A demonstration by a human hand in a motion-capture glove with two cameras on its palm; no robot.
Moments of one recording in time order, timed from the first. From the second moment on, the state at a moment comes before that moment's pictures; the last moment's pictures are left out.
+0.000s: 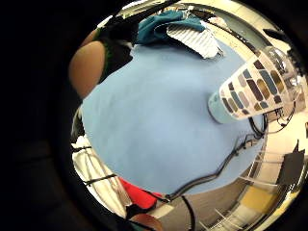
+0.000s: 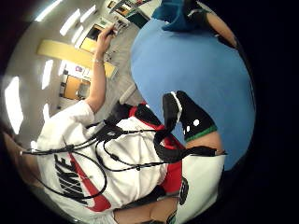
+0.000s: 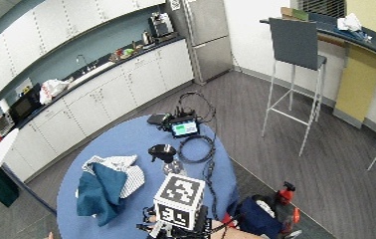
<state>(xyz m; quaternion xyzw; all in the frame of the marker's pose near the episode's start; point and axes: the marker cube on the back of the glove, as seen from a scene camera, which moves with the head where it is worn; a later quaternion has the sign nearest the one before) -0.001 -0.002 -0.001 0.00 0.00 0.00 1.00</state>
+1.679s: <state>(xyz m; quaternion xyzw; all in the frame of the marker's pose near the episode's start) 0.221 0.052 -0.012 0.34 -0.43 0.19 0.81</state>
